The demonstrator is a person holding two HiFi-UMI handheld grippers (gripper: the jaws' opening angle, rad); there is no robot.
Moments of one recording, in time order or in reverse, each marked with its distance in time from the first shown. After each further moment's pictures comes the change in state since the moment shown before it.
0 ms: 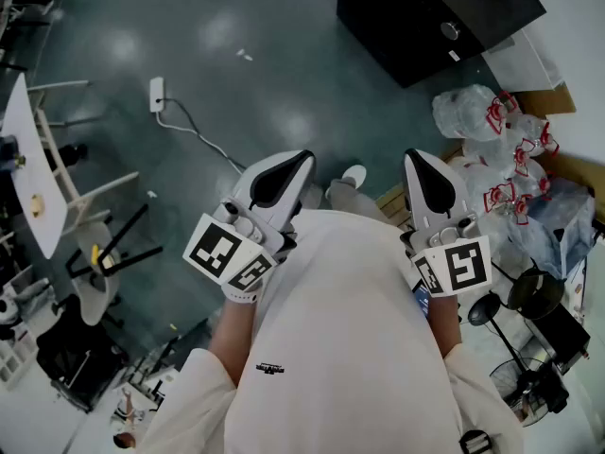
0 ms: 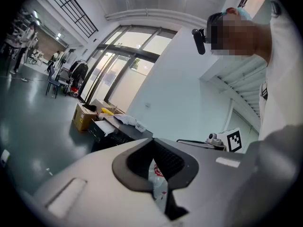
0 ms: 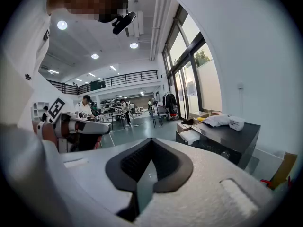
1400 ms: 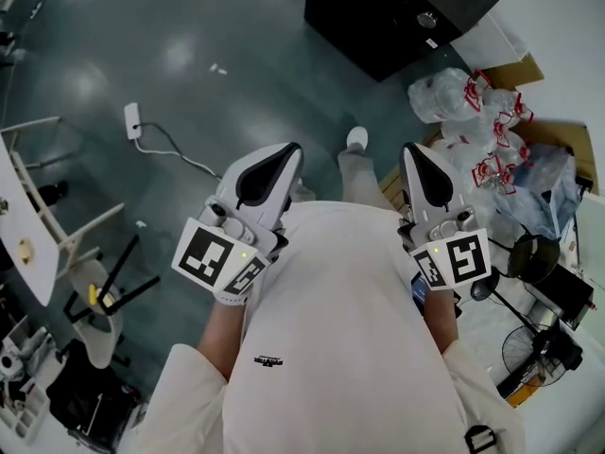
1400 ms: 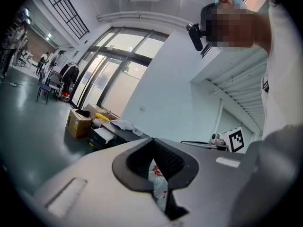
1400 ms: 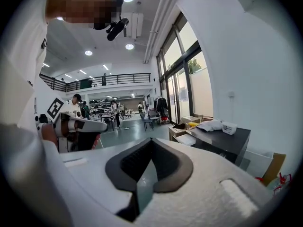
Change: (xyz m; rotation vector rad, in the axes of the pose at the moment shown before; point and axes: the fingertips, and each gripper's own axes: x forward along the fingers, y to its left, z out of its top) left arm -0.055 0.035 0.031 0.065 -0.020 -0.083; right arm 0.011 0.059 0.014 -0.003 -0.043 -0.129
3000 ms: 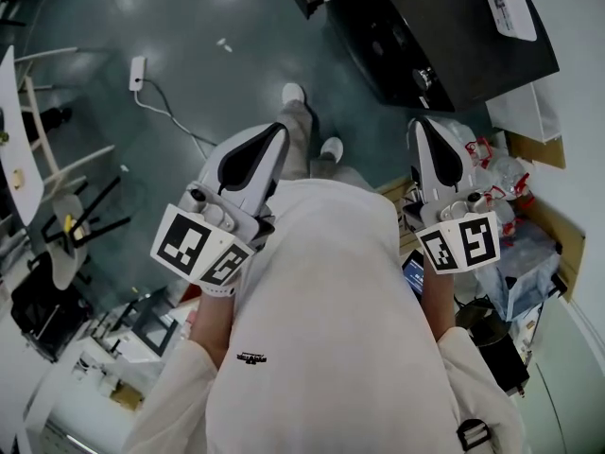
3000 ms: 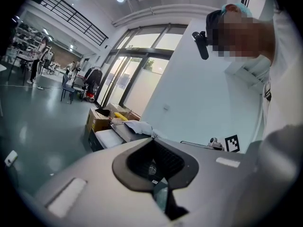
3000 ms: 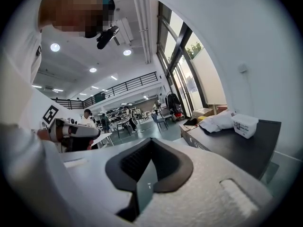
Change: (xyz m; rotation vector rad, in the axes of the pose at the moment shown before) left arm 0.265 0.045 0.028 -0.075 -0.003 0.351; right arm 0.146 -0.292 0.029 0.152 0.019 0.285
